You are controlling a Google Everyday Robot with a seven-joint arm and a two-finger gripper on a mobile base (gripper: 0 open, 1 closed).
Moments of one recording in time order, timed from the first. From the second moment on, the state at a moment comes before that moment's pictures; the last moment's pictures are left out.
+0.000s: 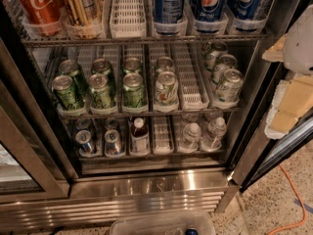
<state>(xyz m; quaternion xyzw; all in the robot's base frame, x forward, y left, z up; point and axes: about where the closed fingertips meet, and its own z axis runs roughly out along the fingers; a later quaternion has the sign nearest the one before) 0.438 -0.217 0.976 -0.60 0.78 -0.03 0.16</state>
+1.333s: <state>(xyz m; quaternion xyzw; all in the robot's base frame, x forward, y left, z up) 0.451 -0.239 0.974 -0.47 0.80 0.10 0.35</state>
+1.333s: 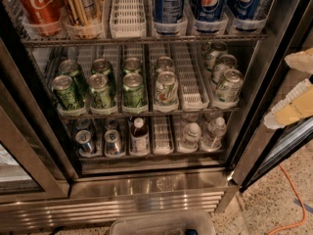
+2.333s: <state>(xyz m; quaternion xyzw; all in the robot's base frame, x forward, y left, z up) 0.461 -0.230 1.027 -0.41 0.77 0.14 0.48</state>
